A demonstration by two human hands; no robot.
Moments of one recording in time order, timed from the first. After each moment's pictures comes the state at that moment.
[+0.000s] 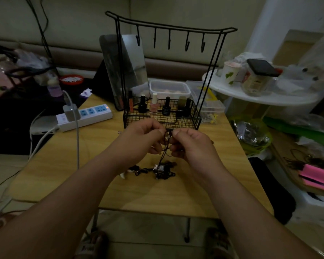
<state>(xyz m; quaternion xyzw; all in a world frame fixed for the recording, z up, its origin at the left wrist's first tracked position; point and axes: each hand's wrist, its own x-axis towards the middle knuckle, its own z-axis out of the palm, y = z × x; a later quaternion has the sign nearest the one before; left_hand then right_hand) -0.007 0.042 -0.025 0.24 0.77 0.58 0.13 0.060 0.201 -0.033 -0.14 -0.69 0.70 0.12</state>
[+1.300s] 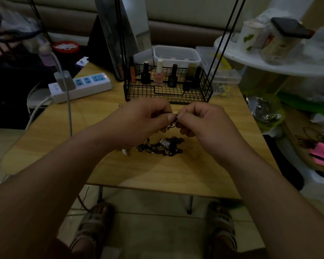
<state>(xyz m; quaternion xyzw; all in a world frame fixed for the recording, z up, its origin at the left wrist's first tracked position) -0.009 0.029 -0.026 0.38 0.84 0.38 0.08 0.069 0.208 -0.031 -0.10 -0.83 0.54 0.10</state>
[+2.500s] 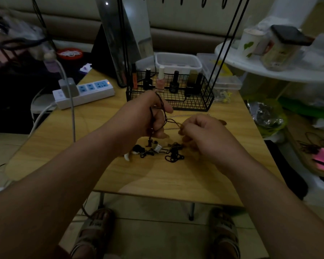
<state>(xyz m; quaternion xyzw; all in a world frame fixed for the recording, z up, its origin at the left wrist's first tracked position) -0.011 0.043 -0.017 0.15 0.69 0.66 0.26 0.066 0.210 -0.036 -0.17 -0.84 0.51 0.03</state>
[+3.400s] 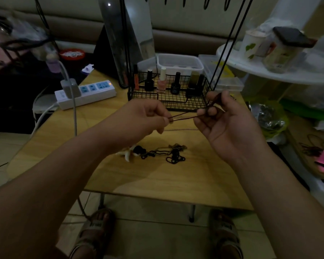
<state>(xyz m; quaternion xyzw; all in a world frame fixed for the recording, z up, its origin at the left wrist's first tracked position) -0.015 0.023 -0.019 0.26 0.80 0.50 0.17 0.058 0.227 -0.018 -0.17 -0.48 0.85 0.13</state>
